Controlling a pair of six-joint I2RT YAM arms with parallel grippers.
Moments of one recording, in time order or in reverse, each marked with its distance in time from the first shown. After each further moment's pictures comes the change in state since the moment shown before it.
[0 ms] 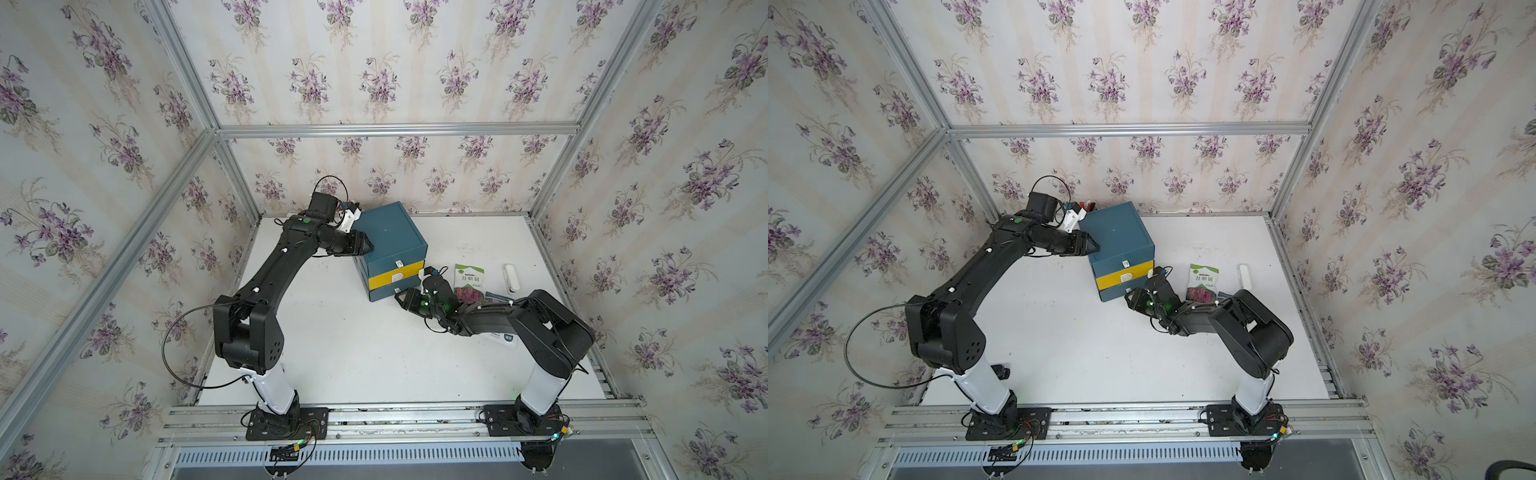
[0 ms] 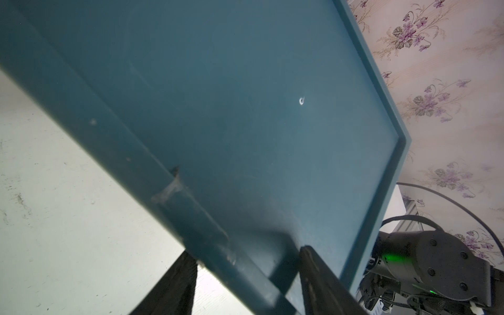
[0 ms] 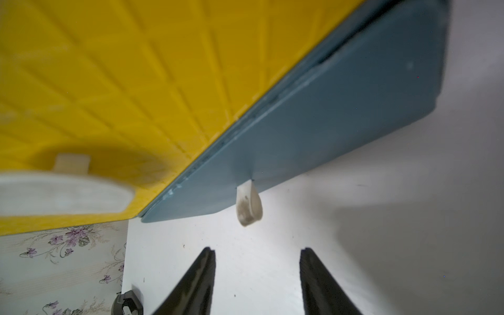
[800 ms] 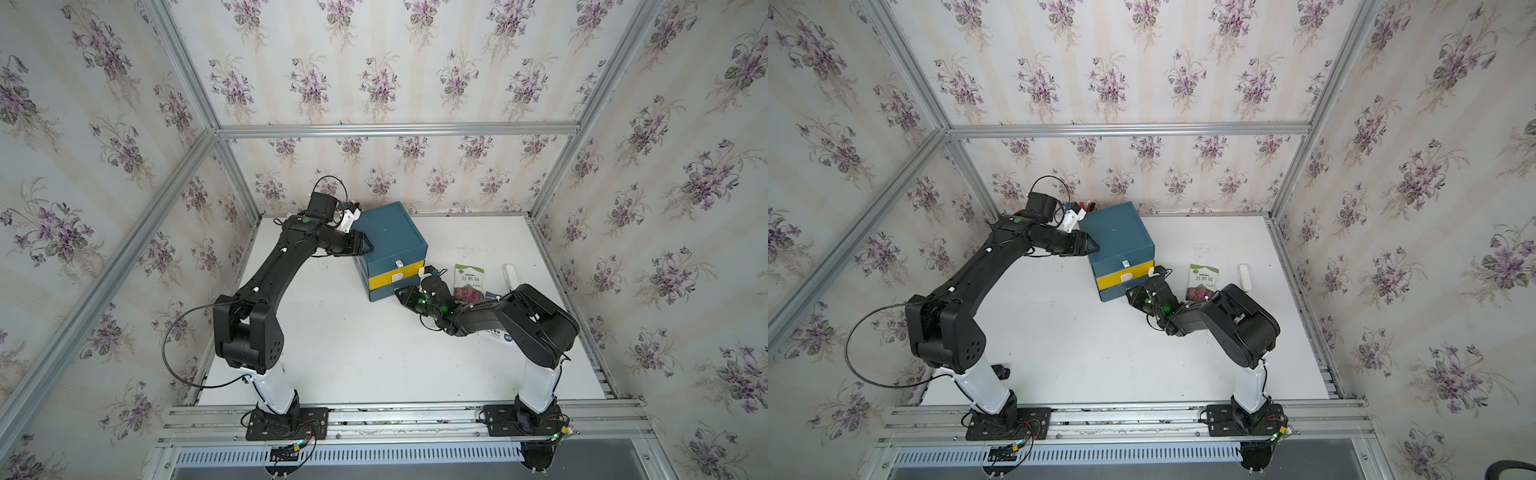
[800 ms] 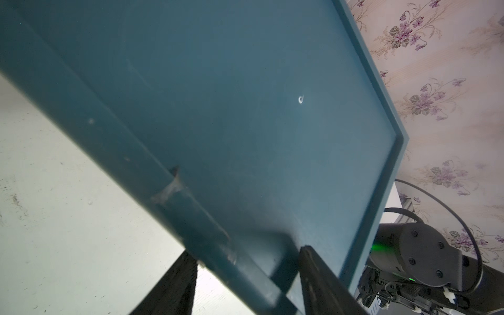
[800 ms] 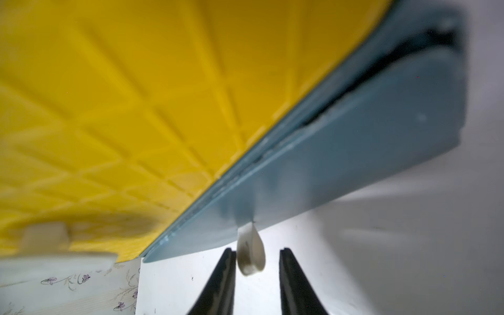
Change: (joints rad) left arm 0.008 0.005 0.001 -0.003 0.016 0.007; right arm -0.008 0.095 0.012 0.158 0.049 0.070
